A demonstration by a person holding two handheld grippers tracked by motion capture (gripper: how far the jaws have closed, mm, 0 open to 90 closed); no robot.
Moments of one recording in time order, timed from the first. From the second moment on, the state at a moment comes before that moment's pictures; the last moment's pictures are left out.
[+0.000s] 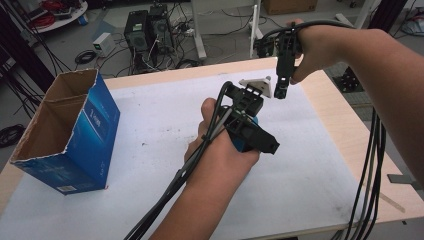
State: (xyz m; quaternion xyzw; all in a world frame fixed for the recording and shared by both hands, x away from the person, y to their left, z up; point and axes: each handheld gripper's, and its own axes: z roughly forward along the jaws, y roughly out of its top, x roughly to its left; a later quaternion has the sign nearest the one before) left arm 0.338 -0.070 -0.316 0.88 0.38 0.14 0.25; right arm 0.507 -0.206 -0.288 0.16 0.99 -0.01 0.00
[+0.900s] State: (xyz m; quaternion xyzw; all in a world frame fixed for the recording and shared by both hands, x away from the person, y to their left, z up) left arm 0.340 -0.073 -0.317 0.87 0.39 0.14 0.26; right arm 0.511 -0.206 -0.294 0.16 0.99 -0.02 0.00
